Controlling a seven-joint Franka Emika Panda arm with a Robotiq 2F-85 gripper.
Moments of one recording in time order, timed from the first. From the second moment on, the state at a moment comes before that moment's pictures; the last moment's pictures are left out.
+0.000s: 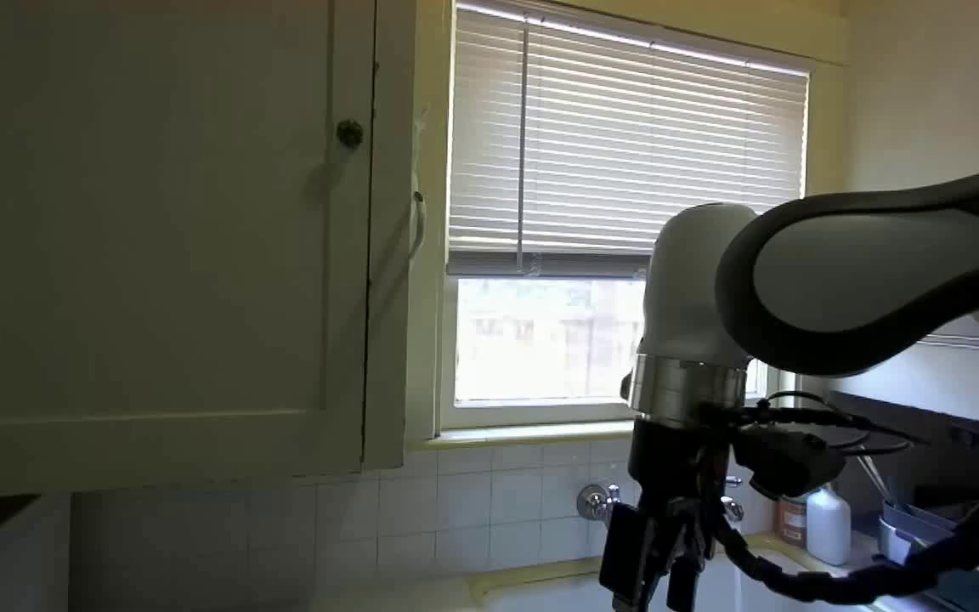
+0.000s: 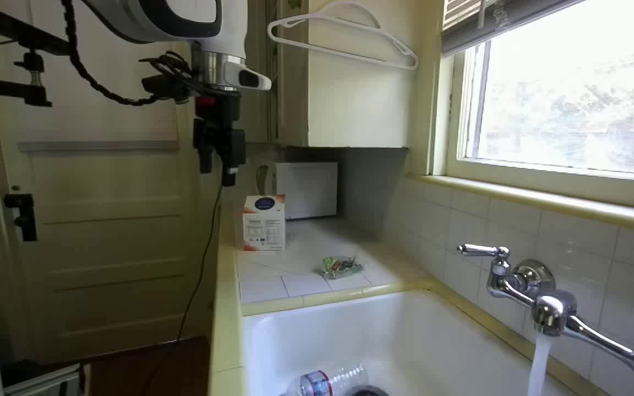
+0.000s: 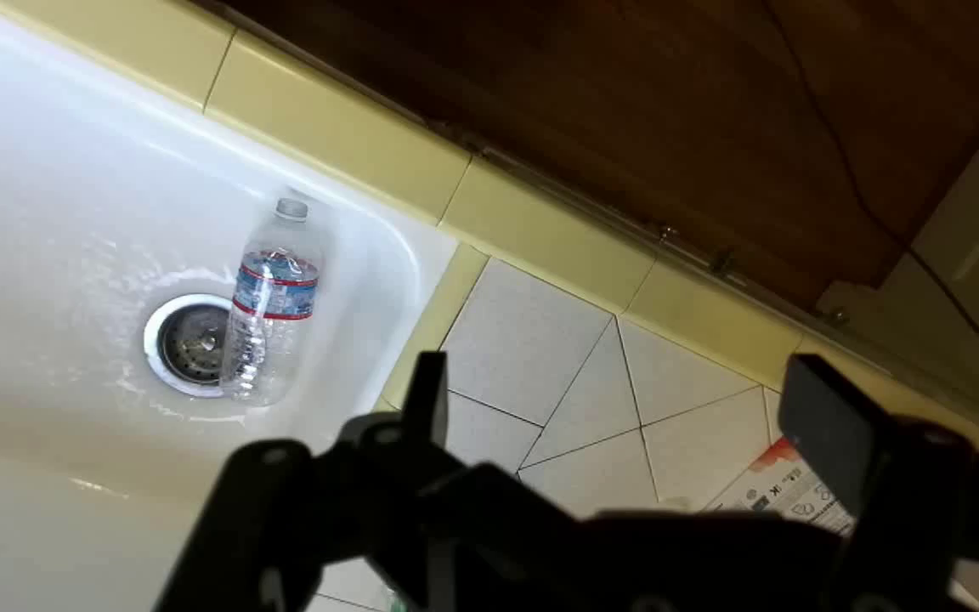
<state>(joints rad) 0.26 -0.67 0.19 -2.57 0.27 1.96 0.12</state>
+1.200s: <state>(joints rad) 0.14 -0.61 0.09 -2.56 0.18 2.09 0.02</state>
